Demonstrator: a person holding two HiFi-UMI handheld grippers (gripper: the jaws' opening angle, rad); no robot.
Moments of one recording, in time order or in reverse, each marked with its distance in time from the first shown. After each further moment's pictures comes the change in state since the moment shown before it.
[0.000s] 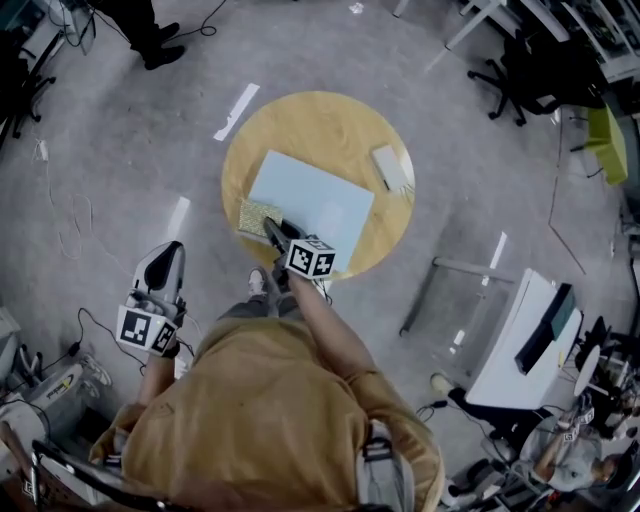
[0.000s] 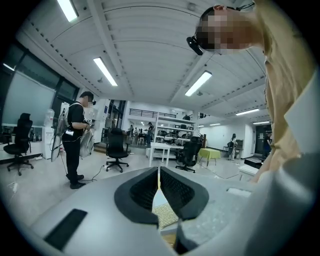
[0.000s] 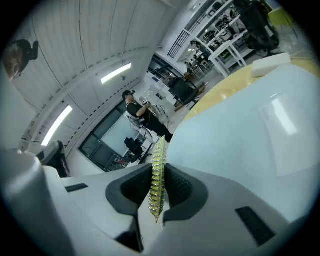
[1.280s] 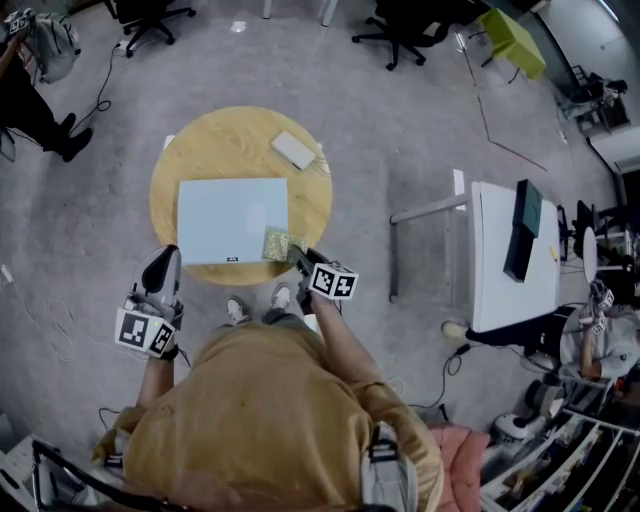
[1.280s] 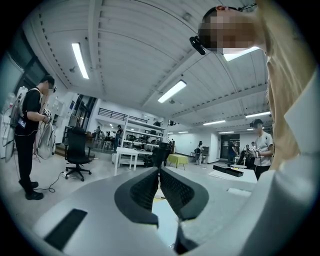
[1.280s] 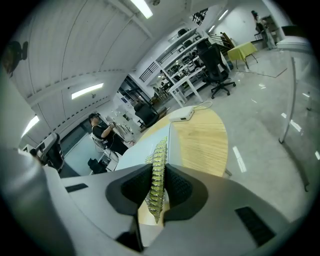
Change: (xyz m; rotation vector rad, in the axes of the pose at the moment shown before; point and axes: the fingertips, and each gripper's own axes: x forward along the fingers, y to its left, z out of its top) left arm 0.084 -0.128 0.016 0.036 -0.064 -0.392; right arm -0.255 -0.128 -0.010 0.130 -0.270 -0.408
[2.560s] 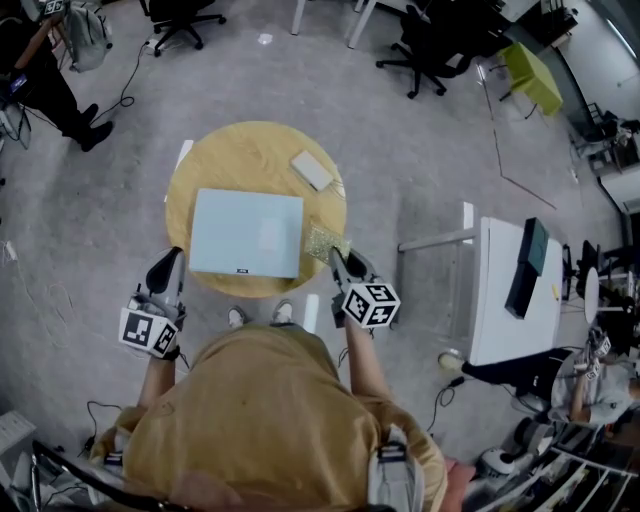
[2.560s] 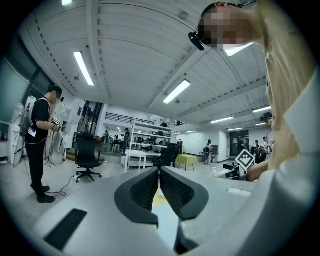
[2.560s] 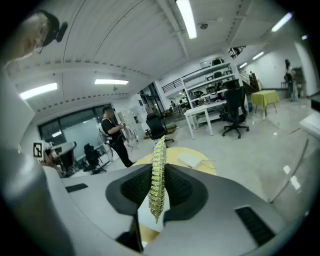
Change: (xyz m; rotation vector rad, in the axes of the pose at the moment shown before) left arm -0.001 0.019 0.008 0.032 -0.015 0.107; right arm -0.073 0.059 0.134 -0.373 -0.147 -0.010
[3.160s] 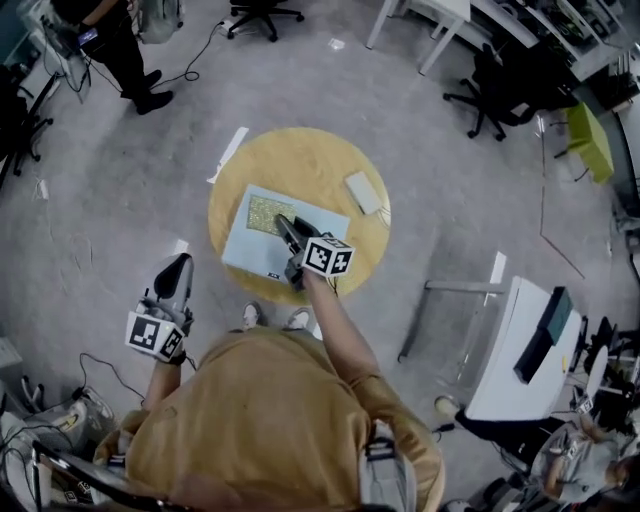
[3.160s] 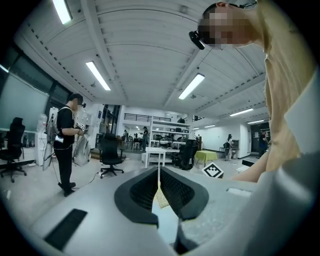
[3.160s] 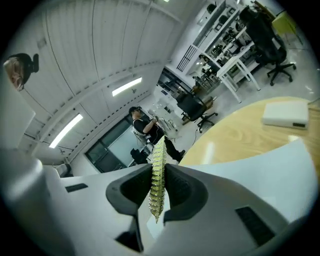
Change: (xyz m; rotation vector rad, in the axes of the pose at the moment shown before) left arm -0.055 0.032 0.000 -0.005 0.041 0.235; right arm 0.216 0.162 -0.034 0.256 0.162 0.551
